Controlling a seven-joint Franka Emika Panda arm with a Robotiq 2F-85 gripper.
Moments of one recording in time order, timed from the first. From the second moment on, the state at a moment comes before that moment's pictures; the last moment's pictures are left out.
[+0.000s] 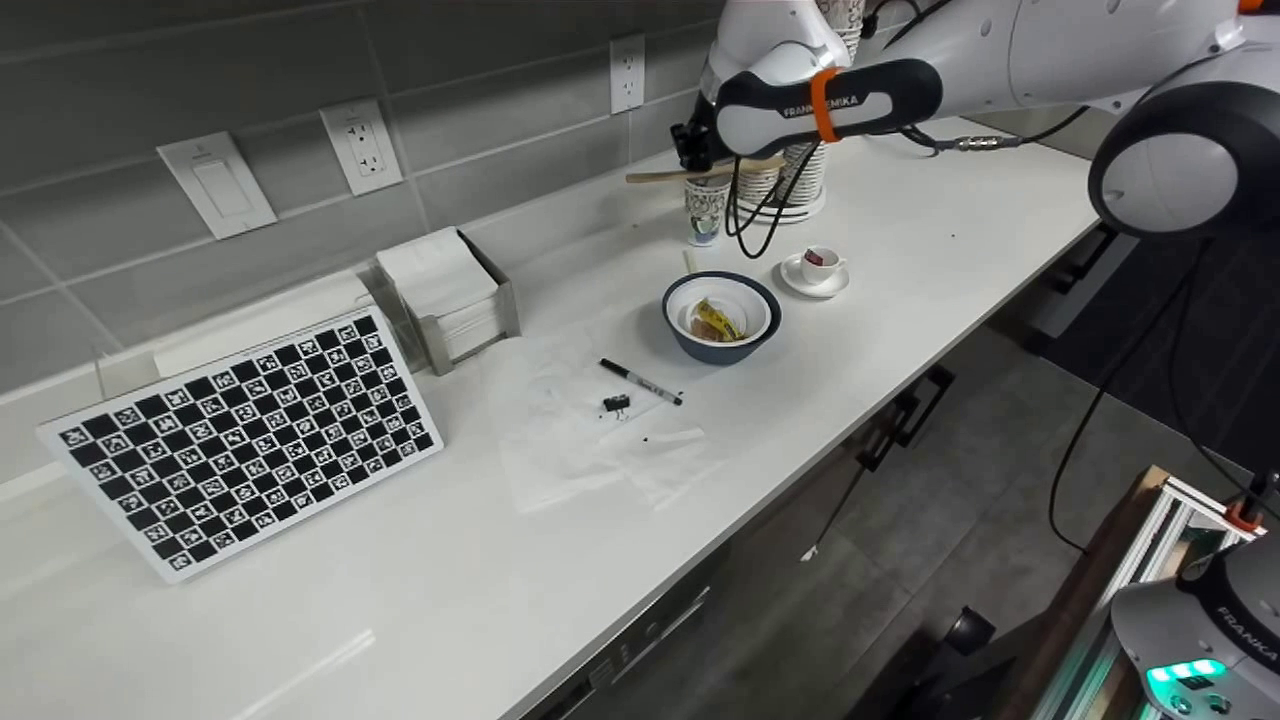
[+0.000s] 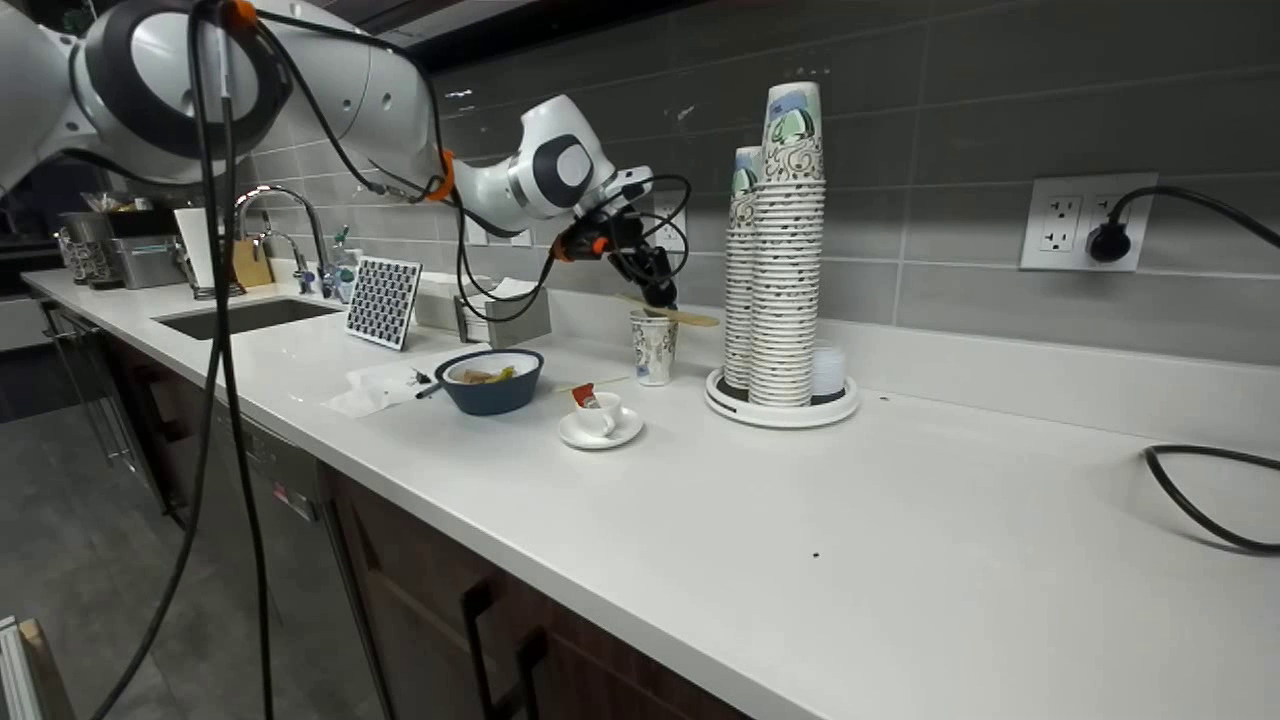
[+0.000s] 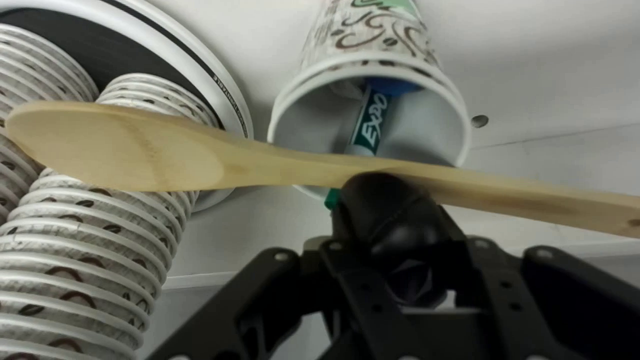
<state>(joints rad) 0.08 0.83 -0.18 -1.12 -0.19 2.46 0.41</state>
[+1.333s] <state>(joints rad) 0.05 0.25 0.03 -1.71 0.05 2.03 0.16</state>
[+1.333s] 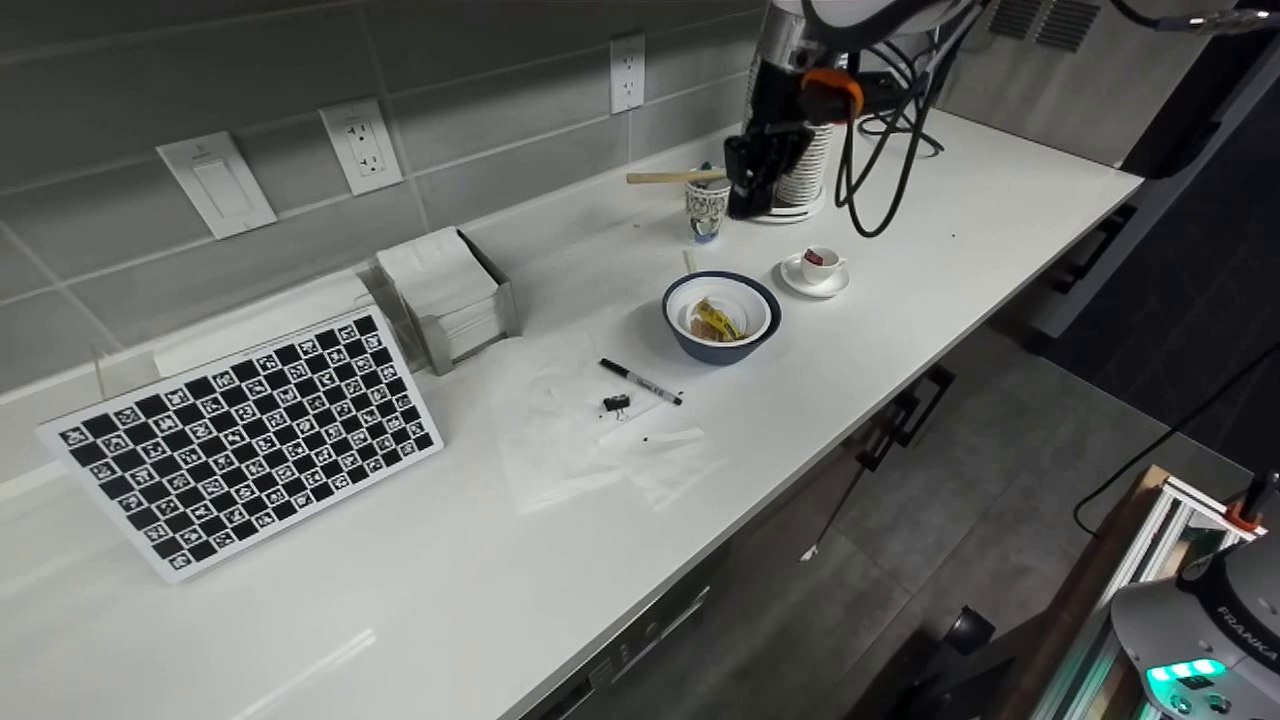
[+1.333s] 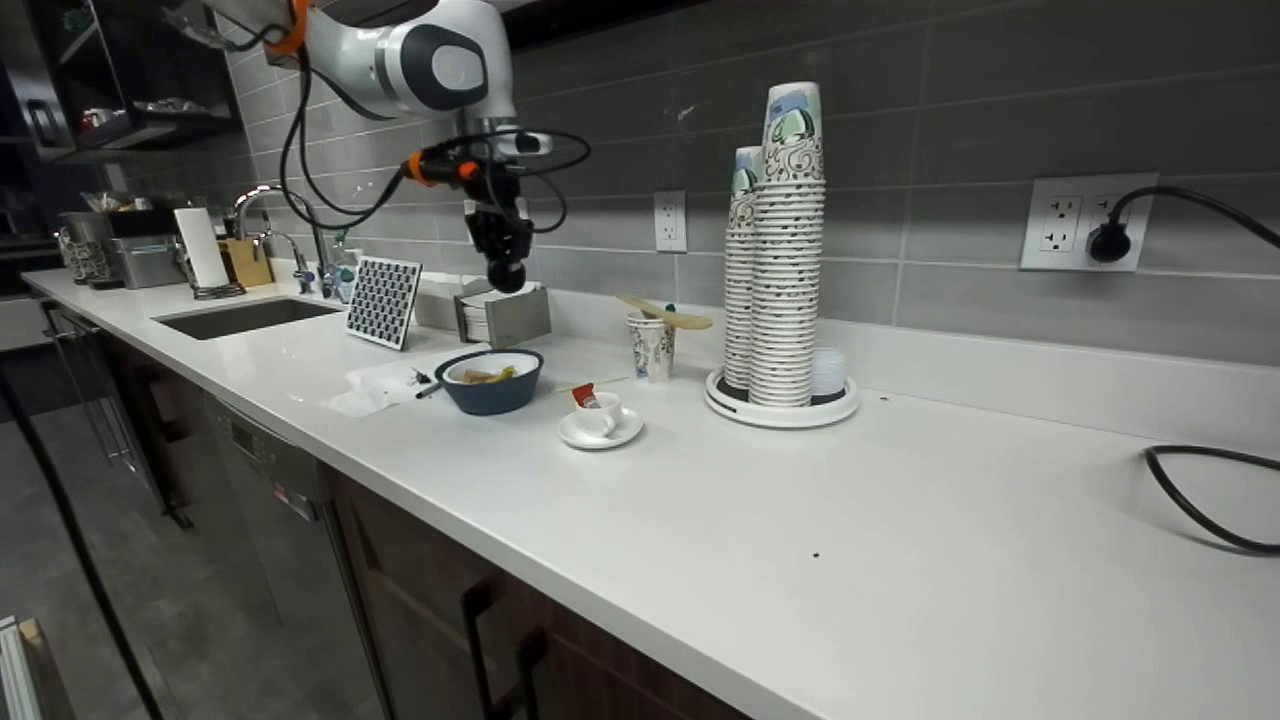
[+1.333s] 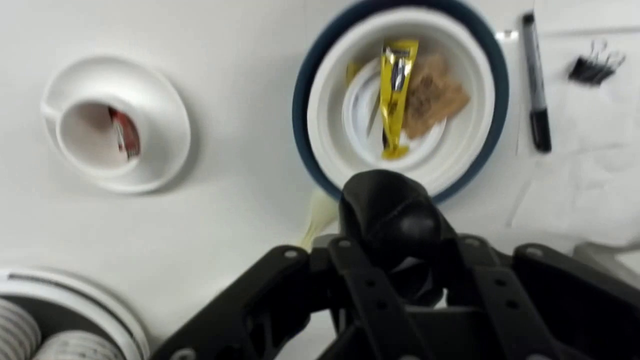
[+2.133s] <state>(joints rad) 0.04 0.16 0.03 -2.10 0.25 2.41 0.24</state>
